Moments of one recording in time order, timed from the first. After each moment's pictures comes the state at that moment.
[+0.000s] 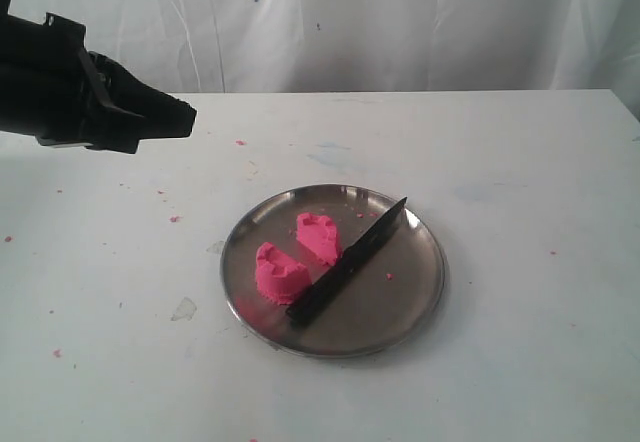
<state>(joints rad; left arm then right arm) -0.23 1.18 -0.97 -0.91 0.72 0.94 0.12 0.15 -0.23 0.59 0.35 -0.44</state>
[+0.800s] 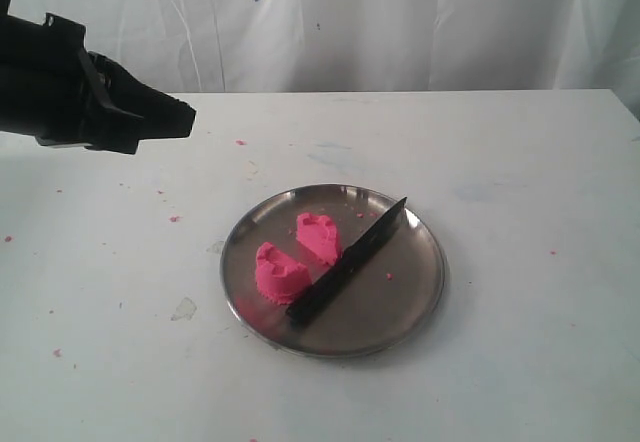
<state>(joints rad) -0.23 1.18 -0.97 -0.91 0.72 0.94 0.00 0.01 -0.07 0.59 0.36 -0.44</state>
